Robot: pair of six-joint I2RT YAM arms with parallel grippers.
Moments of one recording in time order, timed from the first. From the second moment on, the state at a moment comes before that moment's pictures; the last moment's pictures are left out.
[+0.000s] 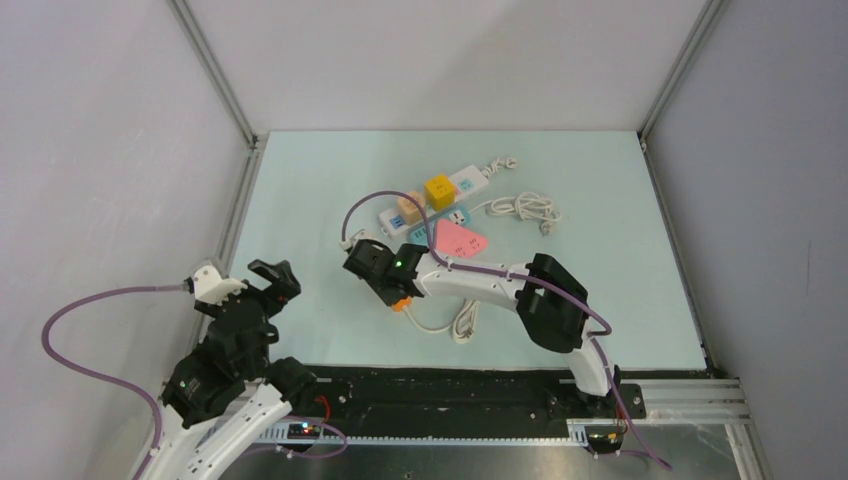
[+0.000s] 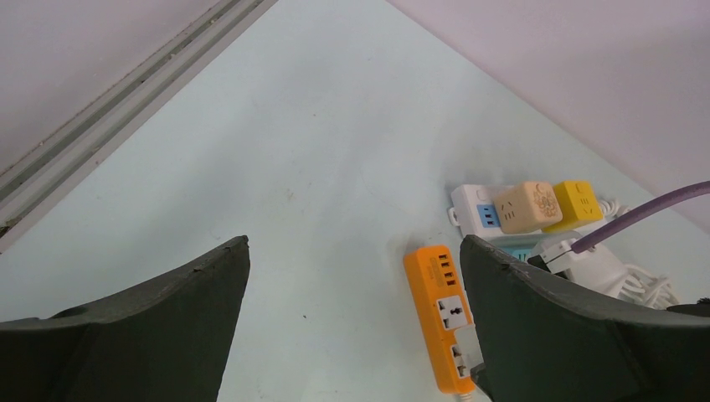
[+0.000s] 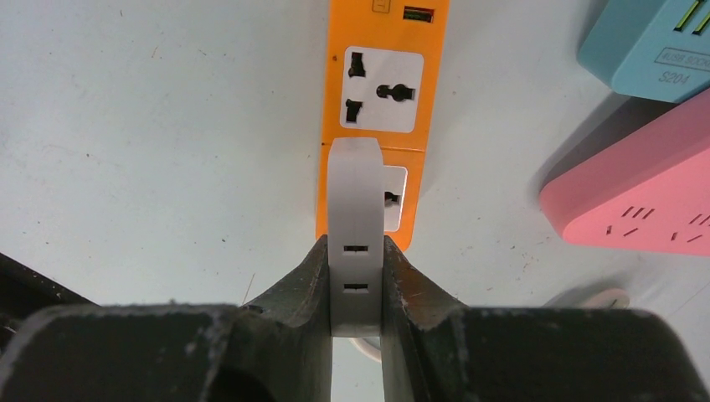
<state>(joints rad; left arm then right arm) -0.65 0.22 0.73 -0.86 -0.92 -0.71 1.18 2.09 1.73 -0.72 0.32 0.32</state>
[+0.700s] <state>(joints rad) -0.65 0.22 0.73 -0.86 -0.92 -0.71 1.19 2.12 1.73 -0.72 0.33 0.43</state>
